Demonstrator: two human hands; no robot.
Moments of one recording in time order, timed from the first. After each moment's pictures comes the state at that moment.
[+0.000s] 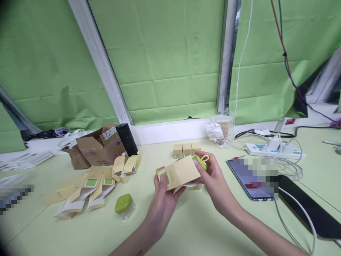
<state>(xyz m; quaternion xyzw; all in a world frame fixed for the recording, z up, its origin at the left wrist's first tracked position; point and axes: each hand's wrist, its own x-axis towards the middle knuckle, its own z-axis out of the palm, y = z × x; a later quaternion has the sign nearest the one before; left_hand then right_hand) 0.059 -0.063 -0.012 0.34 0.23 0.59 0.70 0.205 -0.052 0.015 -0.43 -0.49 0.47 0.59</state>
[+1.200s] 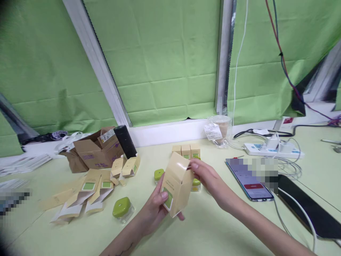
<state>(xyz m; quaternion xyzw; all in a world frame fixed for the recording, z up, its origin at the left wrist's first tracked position) 0.032 -0.051 -0.012 0.48 0.19 0.40 0.76 0.213 -0.050 0.028 -0.37 -0.60 0.52 0.48</state>
